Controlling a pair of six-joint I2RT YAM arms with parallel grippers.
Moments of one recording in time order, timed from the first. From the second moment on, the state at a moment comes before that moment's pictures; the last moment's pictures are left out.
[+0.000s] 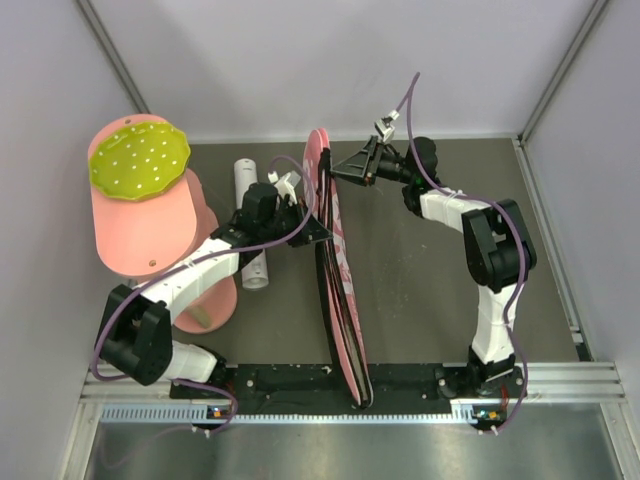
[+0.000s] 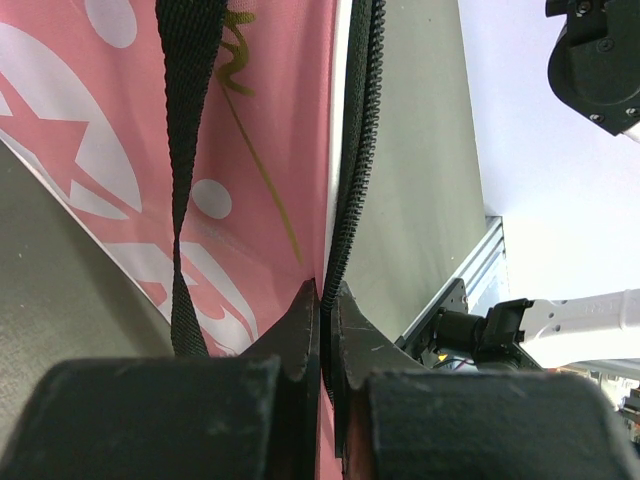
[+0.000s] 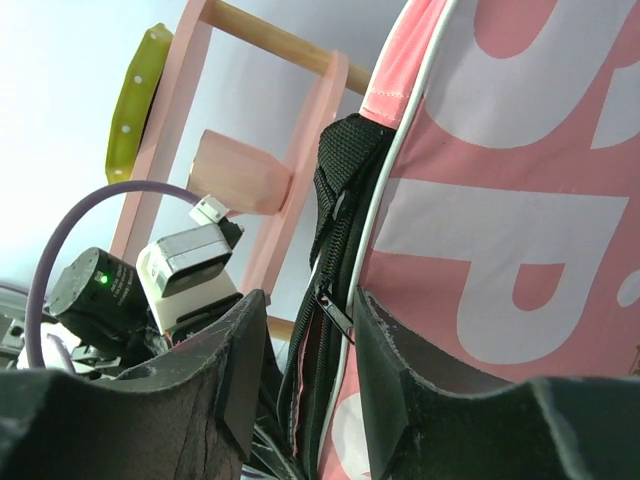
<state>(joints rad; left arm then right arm) -0.49 1.38 0.93 -0.04 0.48 -0.75 0.34 2.01 1.34 0.80 -0.93 1.21</state>
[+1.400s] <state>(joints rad) -0.49 1.38 0.93 -0.05 0.48 -0.75 0.36 2.03 1.48 0.47 -1.05 0.87</state>
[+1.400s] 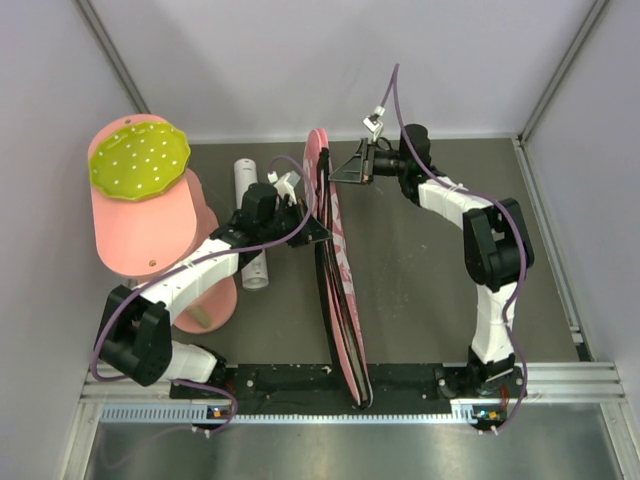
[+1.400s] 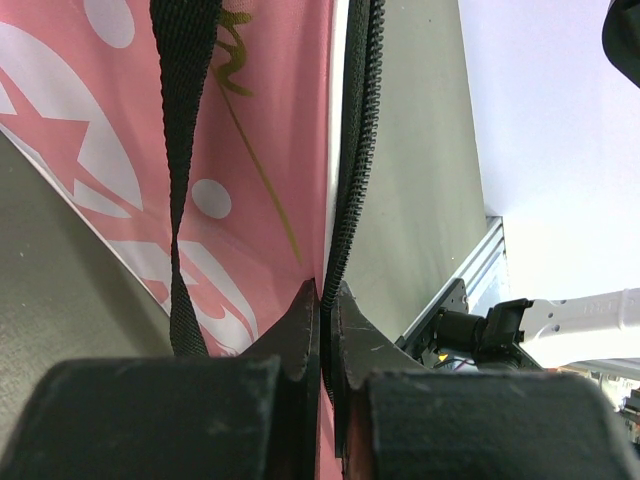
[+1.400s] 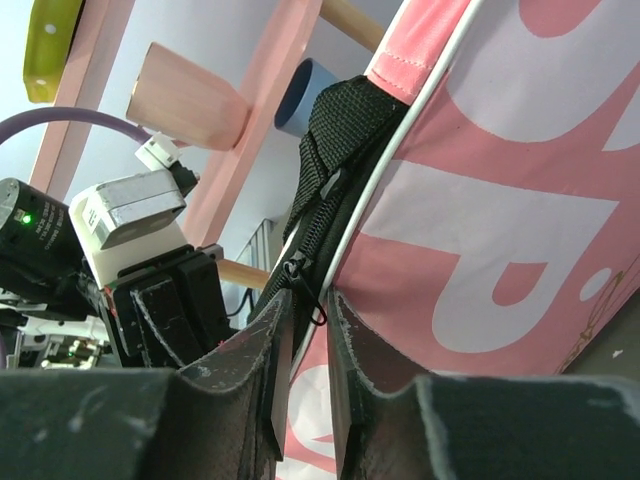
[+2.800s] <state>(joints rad) -0.47 1.39 1.20 -0.20 0.18 -0.70 0.41 1.88 1.37 0.38 -0.87 0.88</state>
